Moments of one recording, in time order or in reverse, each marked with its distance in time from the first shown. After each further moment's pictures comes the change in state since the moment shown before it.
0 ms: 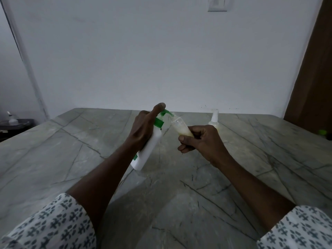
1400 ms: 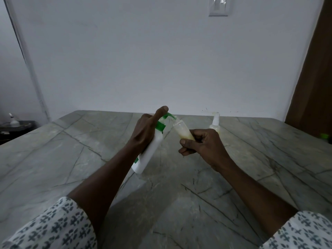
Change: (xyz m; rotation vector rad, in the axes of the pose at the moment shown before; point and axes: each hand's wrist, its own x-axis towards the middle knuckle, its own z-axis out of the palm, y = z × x) left_hand -0.002 0.001 0.000 0.037 -0.034 0.048; right_hand 0.000 0.002 0.001 0.035 0.005 0.001
